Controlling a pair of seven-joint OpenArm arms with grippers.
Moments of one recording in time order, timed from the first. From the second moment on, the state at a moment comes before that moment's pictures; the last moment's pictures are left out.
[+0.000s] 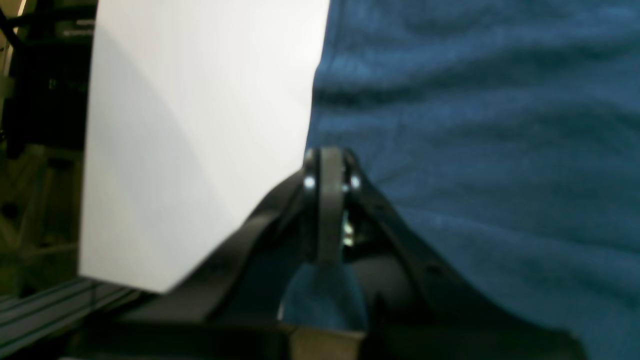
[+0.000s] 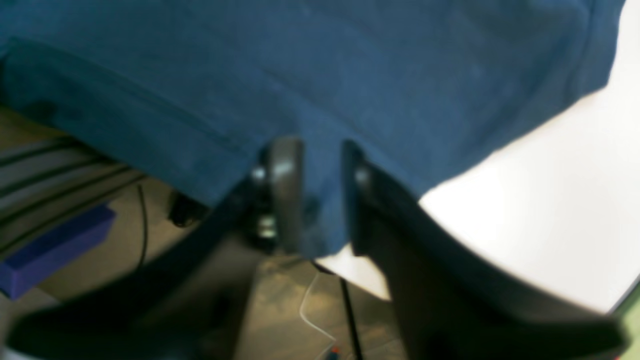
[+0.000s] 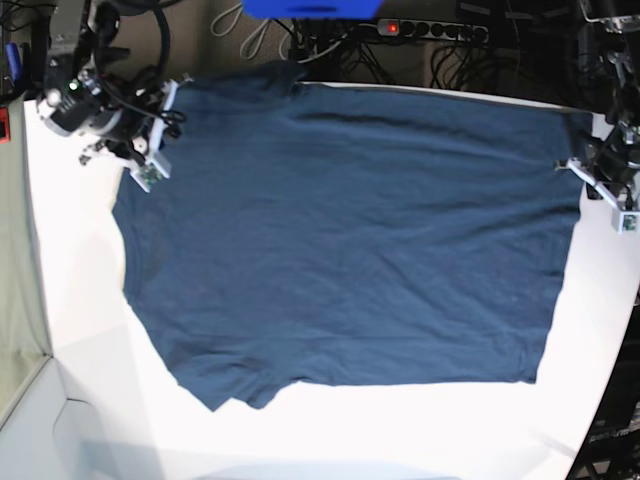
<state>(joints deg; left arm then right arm) 16.1 -27.0 -25.5 94.6 -20.5 -14.5 49.5 -21.7 10.4 15.1 114.4 15.5 39.9 -69.1</state>
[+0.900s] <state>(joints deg) 14.0 -17.3 -44.7 94.9 -21.1 -14.5 62.6 -28.3 9.2 19.8 114.3 15.2 39.9 -61.8</state>
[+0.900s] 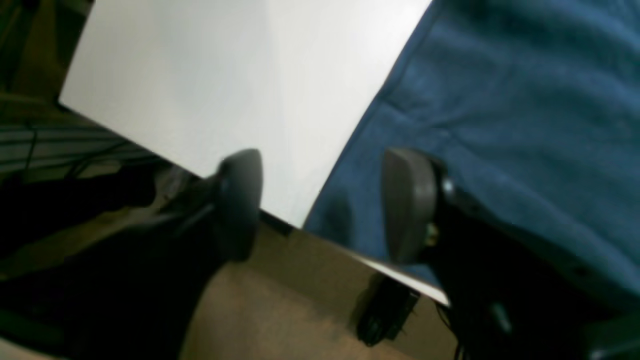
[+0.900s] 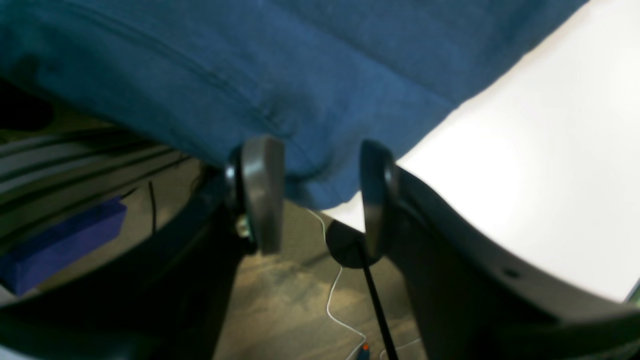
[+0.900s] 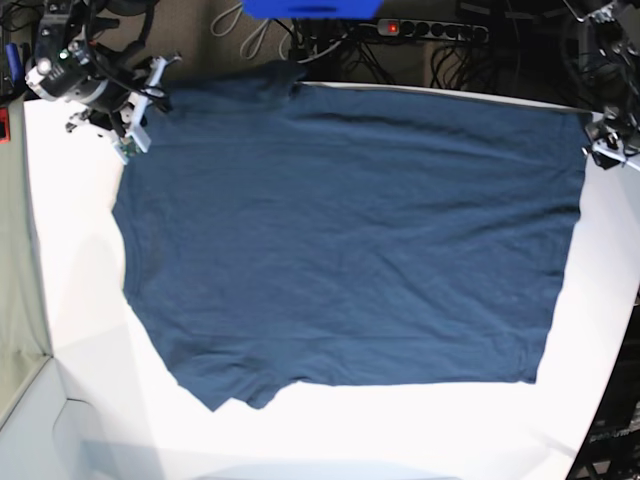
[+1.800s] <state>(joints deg) 16.8 -16.6 -44.8 88.1 -20.1 -27.0 59.5 -27.9 9.2 19.7 114.1 15.2 39.9 -61.8</state>
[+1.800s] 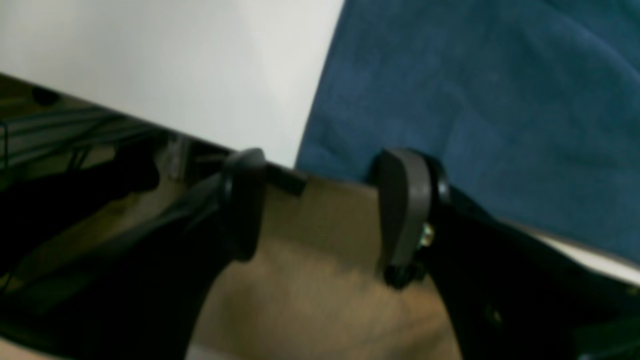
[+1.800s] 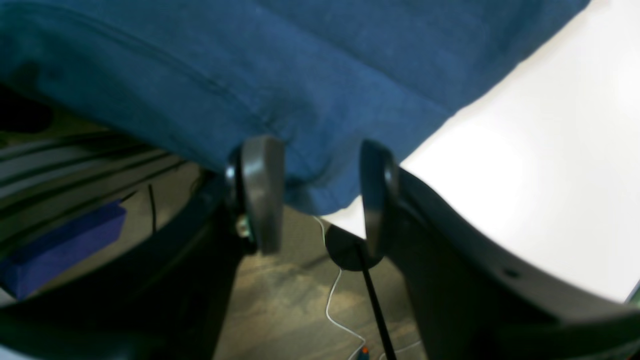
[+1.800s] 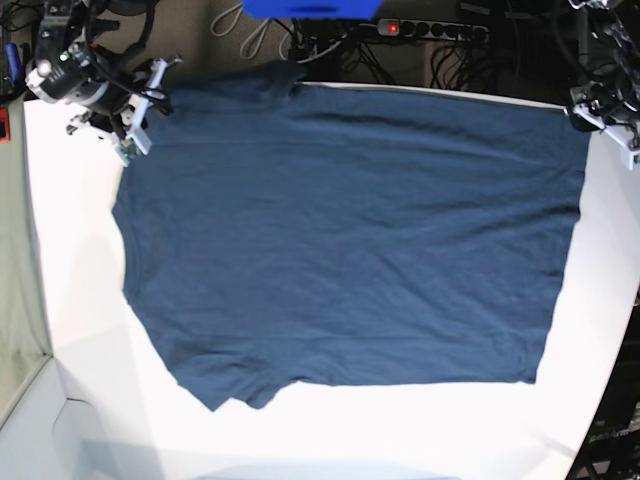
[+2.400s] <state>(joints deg) 16.0 -17.1 -44.8 82.9 -20.8 -27.0 56.6 -27.9 9.4 19.5 114.1 15.2 39.9 -61.8</state>
